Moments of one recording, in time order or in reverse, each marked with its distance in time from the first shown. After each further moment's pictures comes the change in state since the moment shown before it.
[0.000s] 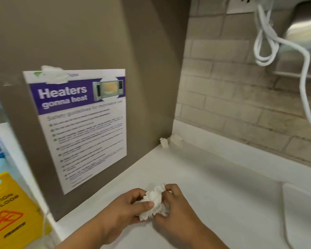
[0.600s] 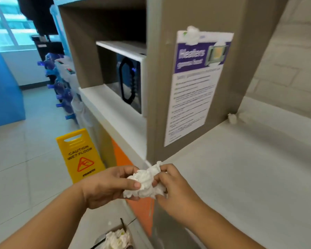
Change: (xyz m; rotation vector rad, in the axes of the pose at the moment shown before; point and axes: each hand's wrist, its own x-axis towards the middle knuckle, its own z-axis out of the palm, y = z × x) left_hand -0.189 -0.028 -0.184 -0.132 0.008 -0.099; right_hand -0.021 -0.171 0.162 0.031 -0.226 -0.237
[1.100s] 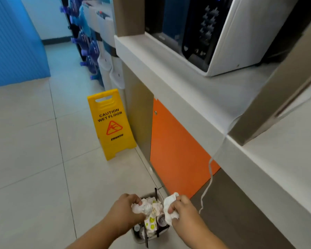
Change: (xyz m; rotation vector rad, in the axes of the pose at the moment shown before) left_hand -0.016 -0.235 -0.143 0.657 0.549 -0.316; right_hand 0.012 0.068 0.250 -0.004 -0.381 0.424
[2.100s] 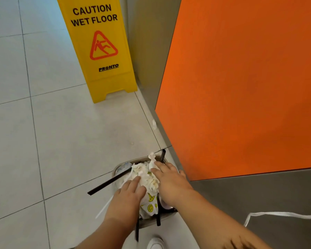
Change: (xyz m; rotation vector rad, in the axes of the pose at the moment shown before) left_hand 0.213 -0.219 0.234 0.539 -0.045 0.101; right_hand 0.237 0.178 0.198 -0.625 -0.370 -0.045
